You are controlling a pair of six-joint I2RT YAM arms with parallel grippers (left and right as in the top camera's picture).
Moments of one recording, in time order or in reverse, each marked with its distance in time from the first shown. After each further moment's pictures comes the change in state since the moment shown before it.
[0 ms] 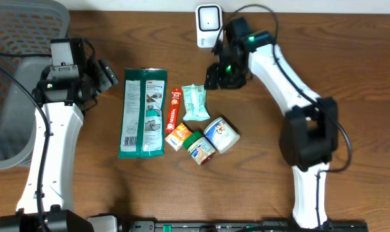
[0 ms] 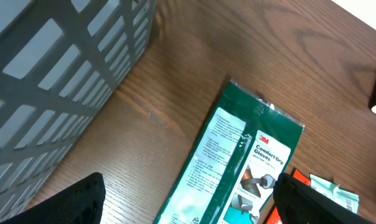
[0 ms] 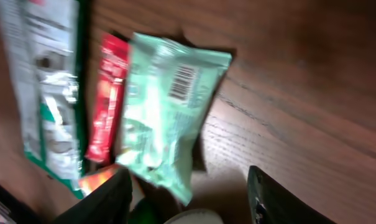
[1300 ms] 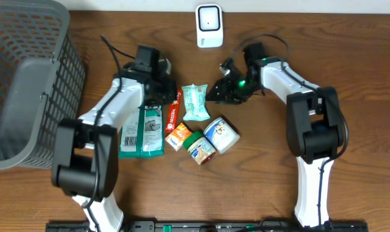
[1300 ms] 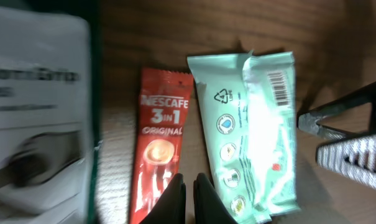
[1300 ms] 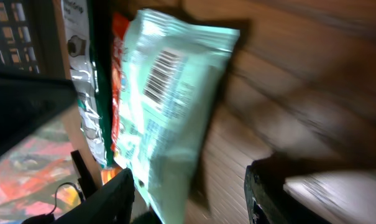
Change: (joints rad) left arm -0.325 0.460 -0.023 0.223 0.416 0.085; right arm -0.107 0.038 -0.322 0.367 -0.436 -0.047
